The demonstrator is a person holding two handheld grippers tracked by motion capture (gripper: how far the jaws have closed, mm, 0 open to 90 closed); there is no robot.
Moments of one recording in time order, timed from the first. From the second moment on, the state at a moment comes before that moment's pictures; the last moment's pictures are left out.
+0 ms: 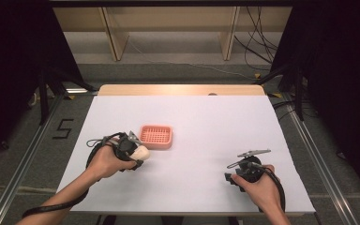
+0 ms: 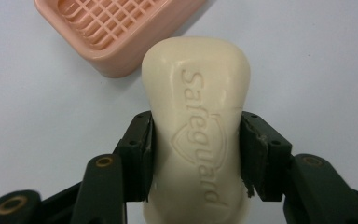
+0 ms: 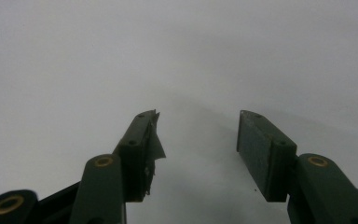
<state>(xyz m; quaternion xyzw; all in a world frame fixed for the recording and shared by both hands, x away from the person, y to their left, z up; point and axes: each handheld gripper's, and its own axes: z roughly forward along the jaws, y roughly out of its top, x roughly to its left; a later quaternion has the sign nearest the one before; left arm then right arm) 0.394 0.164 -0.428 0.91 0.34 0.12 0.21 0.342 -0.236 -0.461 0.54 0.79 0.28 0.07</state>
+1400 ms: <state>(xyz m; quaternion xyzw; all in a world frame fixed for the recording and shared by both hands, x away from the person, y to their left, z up) 0.415 0.164 -0.417 0.91 0.32 0.14 0.22 0.339 -0.236 -0.461 0.54 0.79 0.28 0.09</state>
